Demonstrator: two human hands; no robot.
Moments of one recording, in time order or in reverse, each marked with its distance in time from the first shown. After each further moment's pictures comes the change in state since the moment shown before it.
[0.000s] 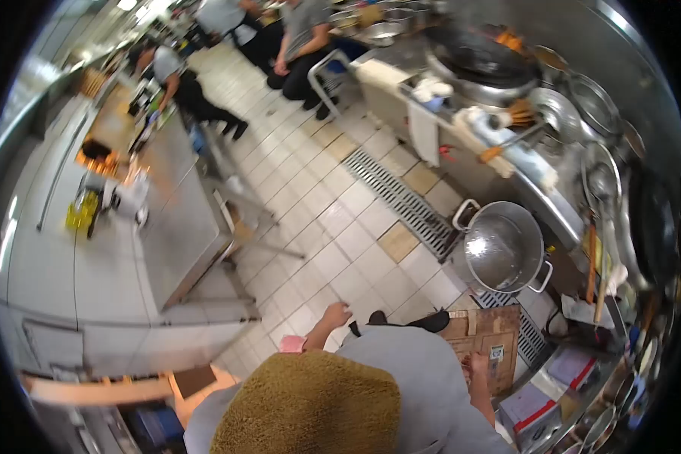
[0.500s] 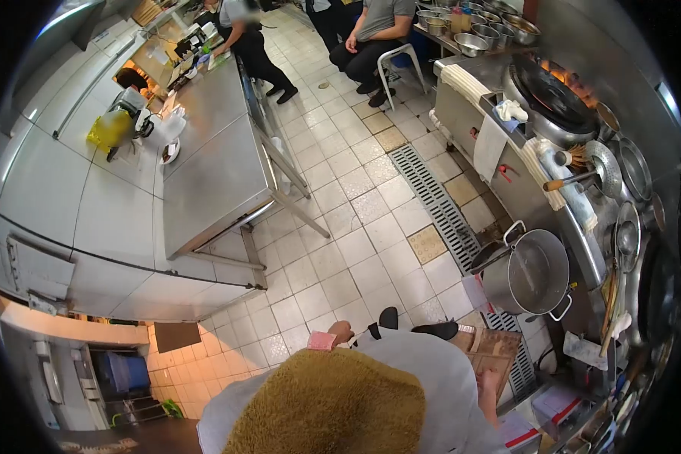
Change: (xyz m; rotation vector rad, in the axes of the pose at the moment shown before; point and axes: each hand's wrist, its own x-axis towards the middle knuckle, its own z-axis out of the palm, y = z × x) left_hand -0.072 -0.176 0.090 0.183 -0.288 -0.101; right_hand -0.014 0.021 0.006 -0.202 0.064 -0.156
